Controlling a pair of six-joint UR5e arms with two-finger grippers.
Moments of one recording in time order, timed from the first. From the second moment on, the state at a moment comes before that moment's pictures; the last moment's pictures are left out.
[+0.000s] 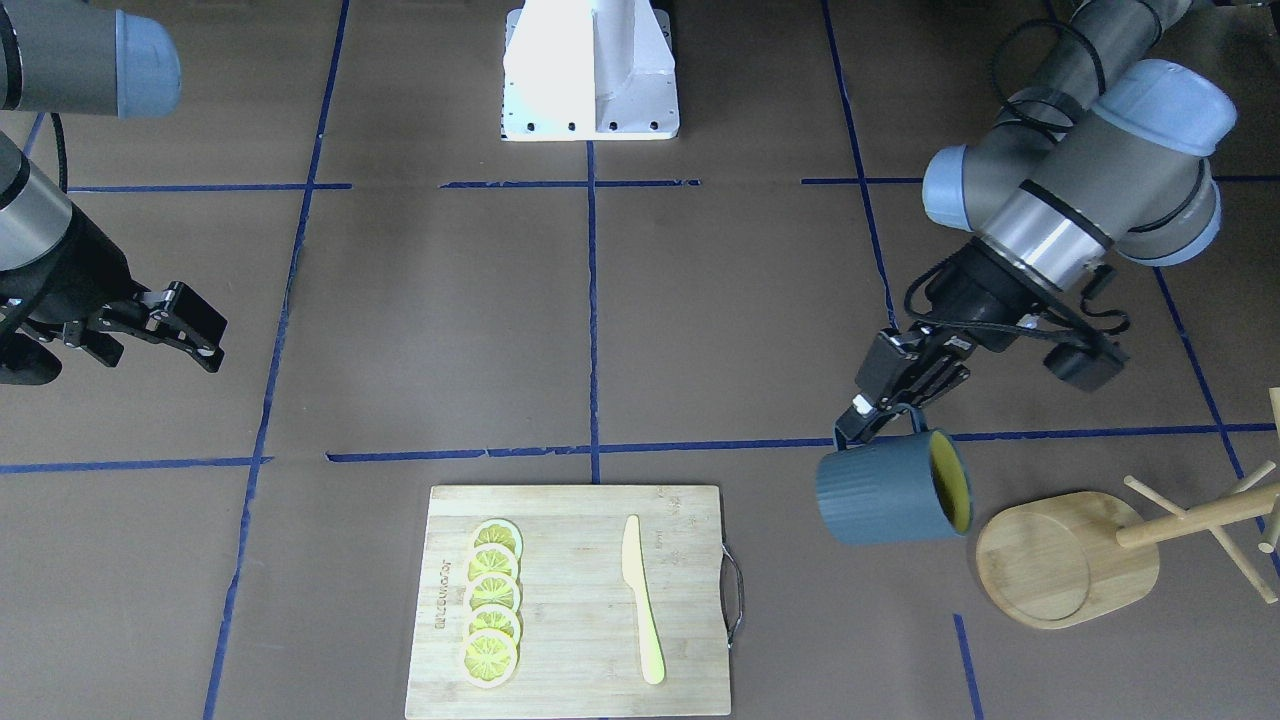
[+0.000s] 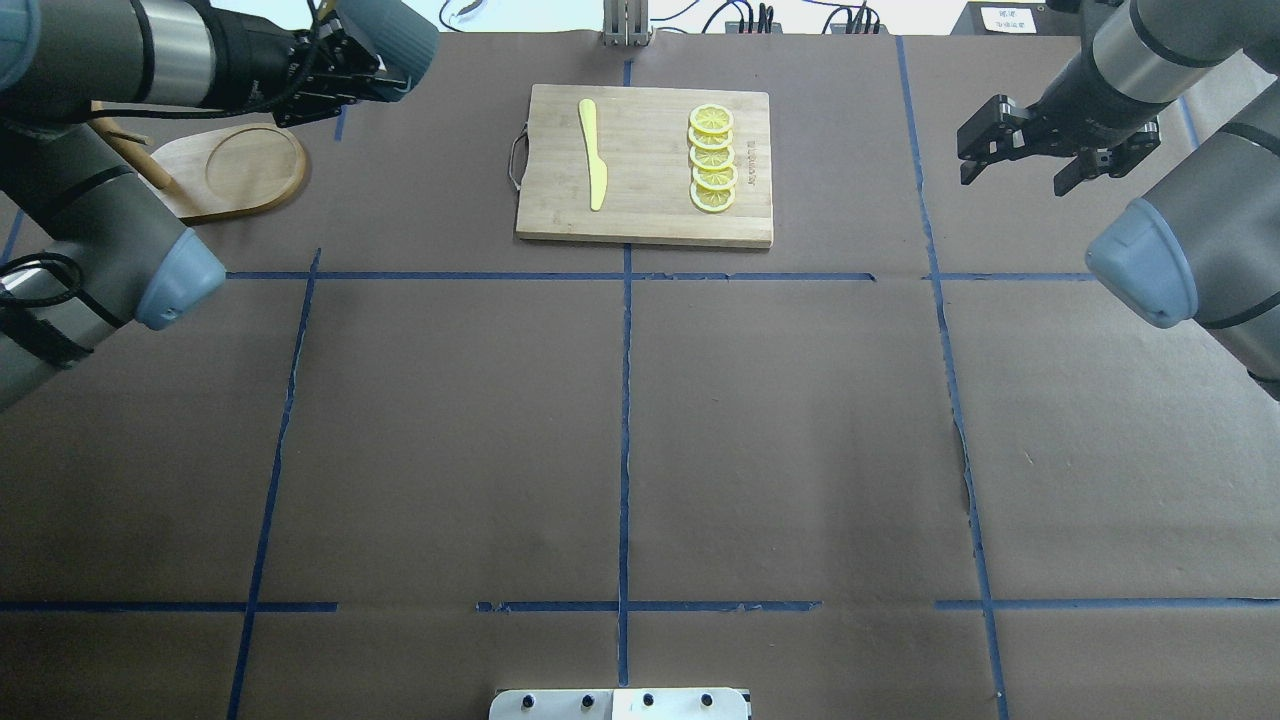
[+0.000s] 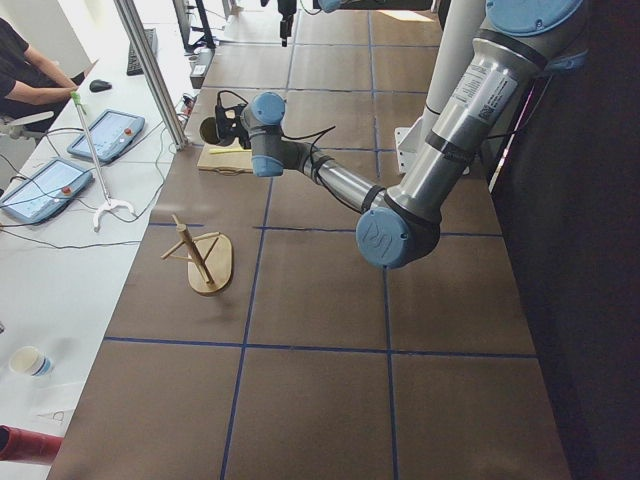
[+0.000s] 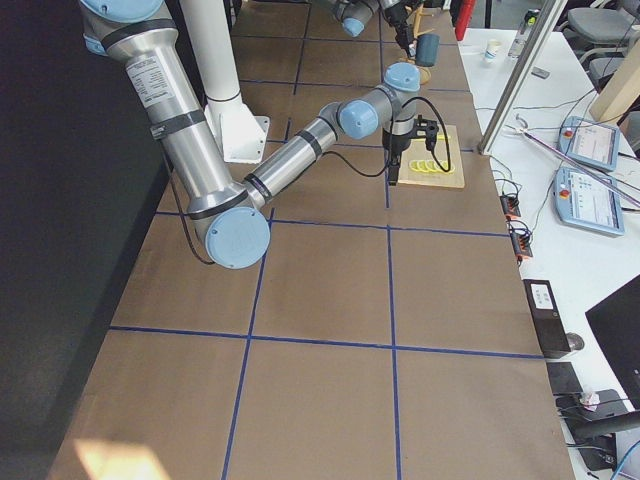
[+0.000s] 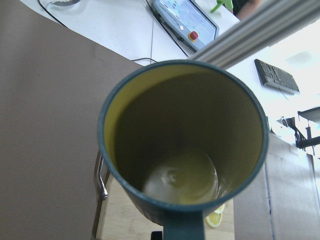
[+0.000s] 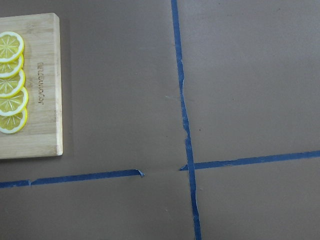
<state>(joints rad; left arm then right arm) -1.01 -2.07 -1.49 -2.67 -2.04 -1.75 1.06 -1.15 1.84 -1.71 2.19 0.85</state>
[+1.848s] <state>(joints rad) -1.13 -1.97 -1.21 -3.28 -1.65 -2.58 1.06 -1.14 1.86 -1.70 2.18 0.85</state>
